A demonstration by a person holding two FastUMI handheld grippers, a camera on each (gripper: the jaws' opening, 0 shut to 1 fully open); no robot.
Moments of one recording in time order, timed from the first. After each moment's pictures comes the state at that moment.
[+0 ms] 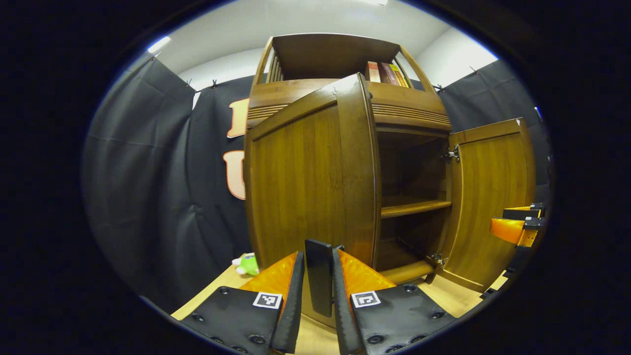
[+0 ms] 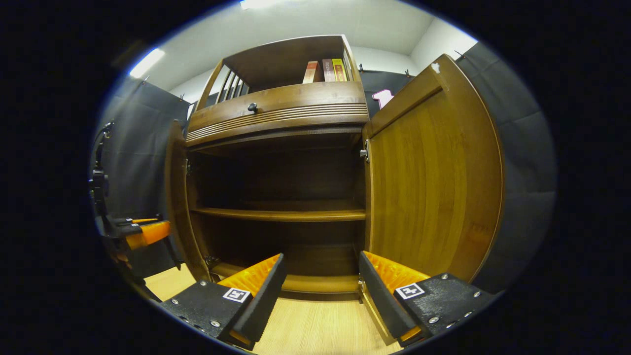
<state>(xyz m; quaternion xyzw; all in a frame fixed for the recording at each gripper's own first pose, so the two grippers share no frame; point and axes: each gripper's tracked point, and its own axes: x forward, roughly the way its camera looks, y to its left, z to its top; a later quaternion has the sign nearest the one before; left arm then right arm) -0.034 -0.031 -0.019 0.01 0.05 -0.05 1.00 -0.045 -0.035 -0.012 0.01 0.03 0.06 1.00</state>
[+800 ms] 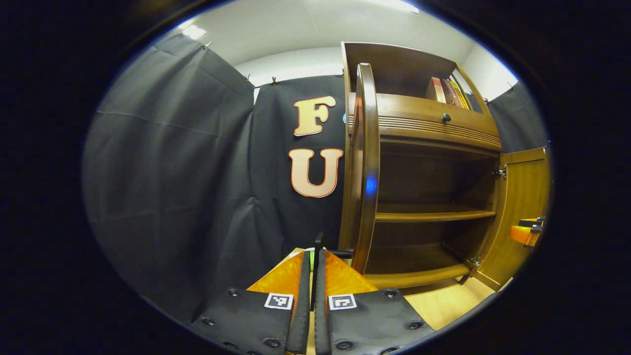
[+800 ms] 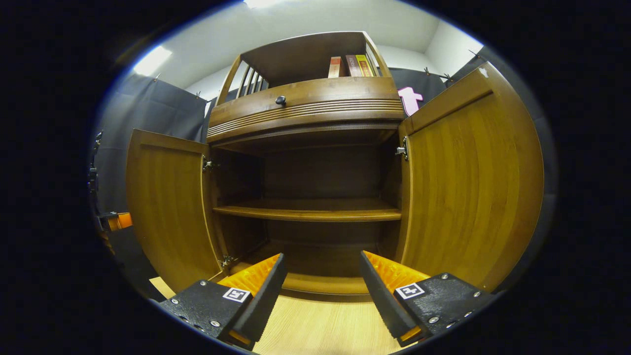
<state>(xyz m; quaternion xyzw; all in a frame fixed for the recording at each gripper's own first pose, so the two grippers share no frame) -0.078 0.127 -0.011 -0.01 0.04 0.06 1.00 -0.033 0.018 -0.010 0.01 0.04 0.11 0.99</state>
